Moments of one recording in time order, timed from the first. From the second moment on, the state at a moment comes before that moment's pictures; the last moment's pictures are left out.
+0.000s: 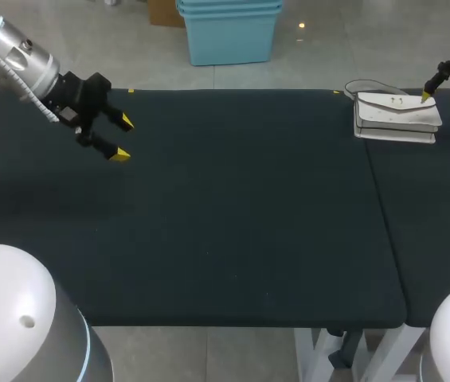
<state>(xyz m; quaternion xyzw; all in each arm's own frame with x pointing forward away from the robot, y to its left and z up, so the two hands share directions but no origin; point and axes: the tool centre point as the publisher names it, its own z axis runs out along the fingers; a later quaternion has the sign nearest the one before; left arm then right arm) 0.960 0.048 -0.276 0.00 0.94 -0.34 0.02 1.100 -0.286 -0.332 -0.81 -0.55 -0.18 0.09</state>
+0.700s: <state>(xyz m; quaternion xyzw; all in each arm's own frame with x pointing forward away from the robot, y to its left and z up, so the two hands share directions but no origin) 0.960 0.033 -0.291 0.06 0.93 -0.37 -0.01 1.131 -0.289 -0.366 -0.81 -0.55 -0.20 0.11</state>
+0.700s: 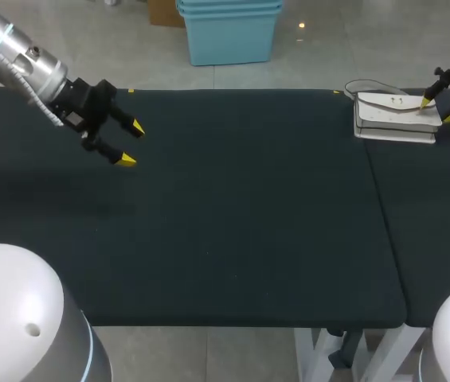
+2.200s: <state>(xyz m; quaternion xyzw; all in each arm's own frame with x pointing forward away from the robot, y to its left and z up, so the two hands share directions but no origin) 0.962 0.033 -0.290 0.06 0.93 -0.37 -0.01 1.059 -0.136 -0.343 -0.66 -0.65 -0.26 0.27</state>
